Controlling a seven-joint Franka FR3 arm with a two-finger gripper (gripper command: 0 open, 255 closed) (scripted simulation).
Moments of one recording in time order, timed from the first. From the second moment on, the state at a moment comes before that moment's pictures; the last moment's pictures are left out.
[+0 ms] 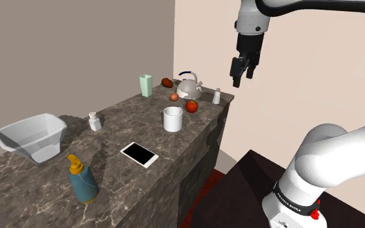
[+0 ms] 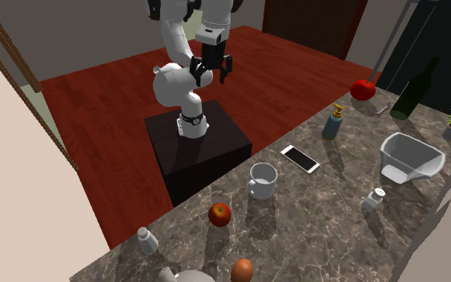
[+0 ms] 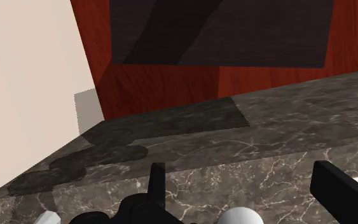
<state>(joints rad) -0.01 -0.78 0.07 -2.29 -0.08 1.47 0.03</state>
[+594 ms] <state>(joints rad) 0.00 -0.63 0.10 -2.34 -0.05 1.71 0.07</state>
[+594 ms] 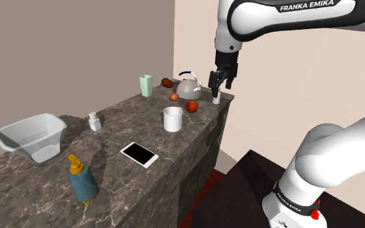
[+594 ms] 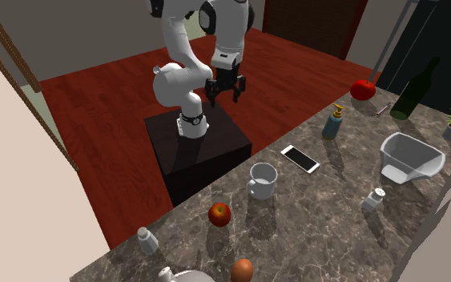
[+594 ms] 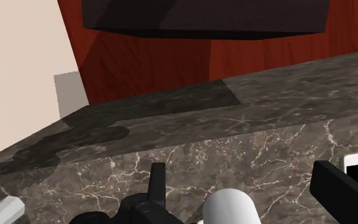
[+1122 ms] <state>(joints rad) 0.01 -0.38 0.13 -2.31 -0.04 1.97 0.11</state>
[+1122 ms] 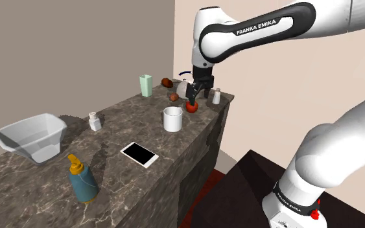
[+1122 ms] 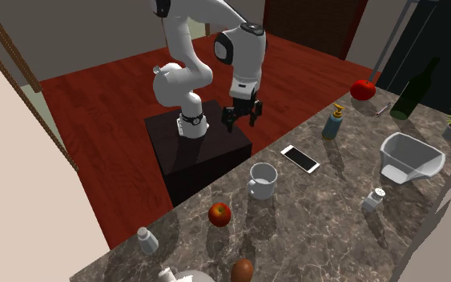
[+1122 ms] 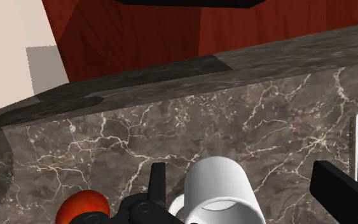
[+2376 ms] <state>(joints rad) 0.03 0.16 0.17 -2.07 -0.09 2.33 0.22</state>
